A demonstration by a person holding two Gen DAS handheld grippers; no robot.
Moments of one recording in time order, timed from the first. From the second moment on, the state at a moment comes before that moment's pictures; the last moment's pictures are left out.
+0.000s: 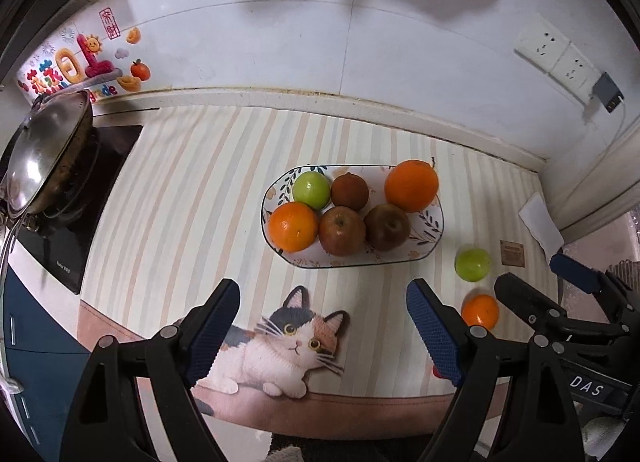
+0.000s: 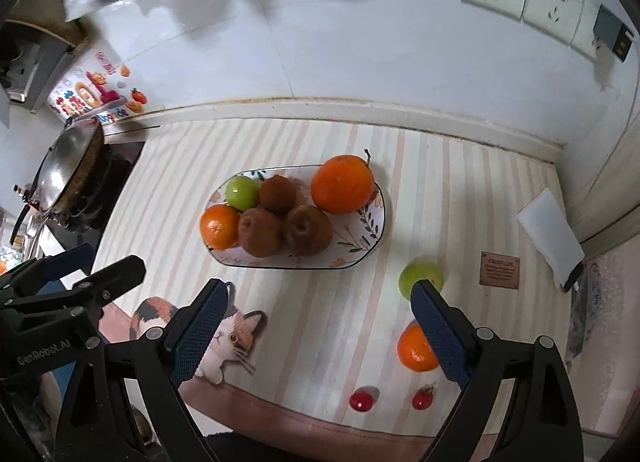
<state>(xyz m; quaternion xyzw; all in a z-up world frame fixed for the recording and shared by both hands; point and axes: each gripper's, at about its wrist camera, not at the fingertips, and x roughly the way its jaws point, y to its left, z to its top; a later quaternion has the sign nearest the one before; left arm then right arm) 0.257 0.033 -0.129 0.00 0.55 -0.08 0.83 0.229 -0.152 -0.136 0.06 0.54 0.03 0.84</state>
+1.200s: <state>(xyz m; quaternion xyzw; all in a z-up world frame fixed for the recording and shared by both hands) 0.236 -0.098 -0.227 0.10 0.63 -0.15 0.75 0.156 -0.309 -0.230 0.25 0.57 -0.08 0.78</state>
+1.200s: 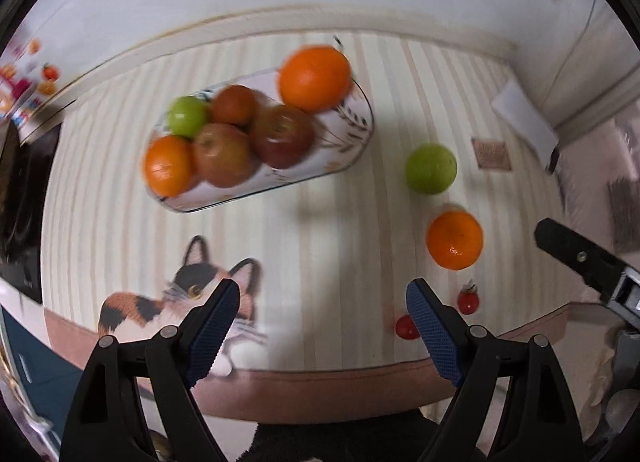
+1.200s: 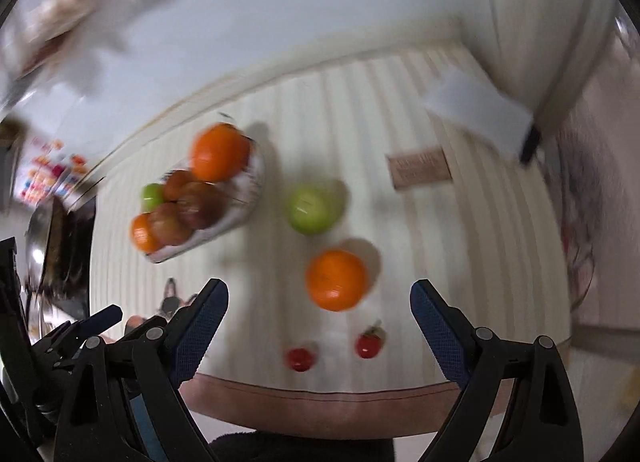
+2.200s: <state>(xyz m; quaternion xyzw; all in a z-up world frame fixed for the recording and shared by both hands) 0.326 -0.235 -0.294 0.10 0.70 -0.24 0.66 0.177 -0.366 -0.353 0.32 0.61 -0.12 0.72</state>
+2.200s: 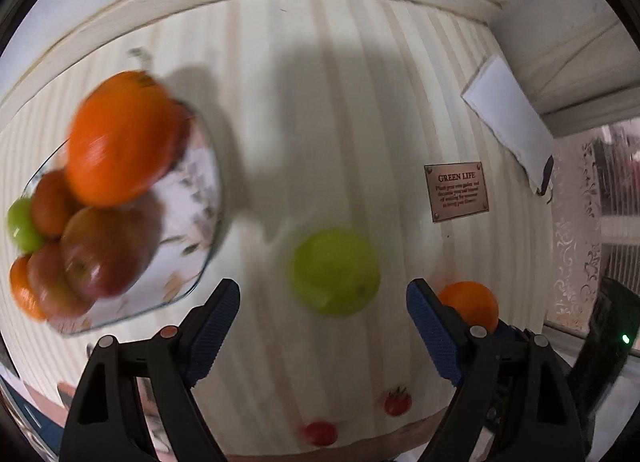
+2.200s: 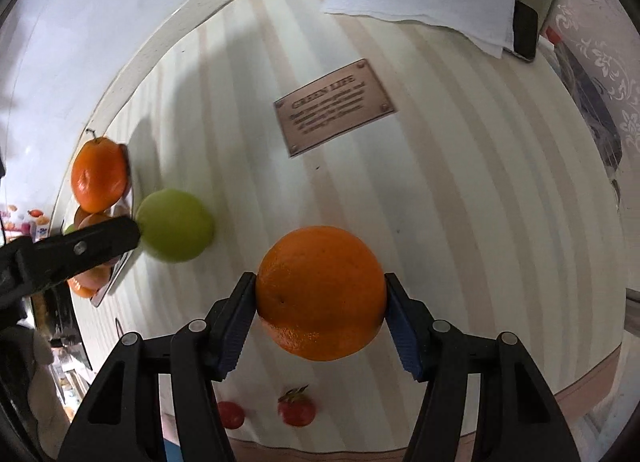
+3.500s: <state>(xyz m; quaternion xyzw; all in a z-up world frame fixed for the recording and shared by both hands) 0.348 0.017 -0.222 0.02 0.67 -0.16 0.72 0.293 -0.229 -0.304 0.27 0.60 0.02 0.75</state>
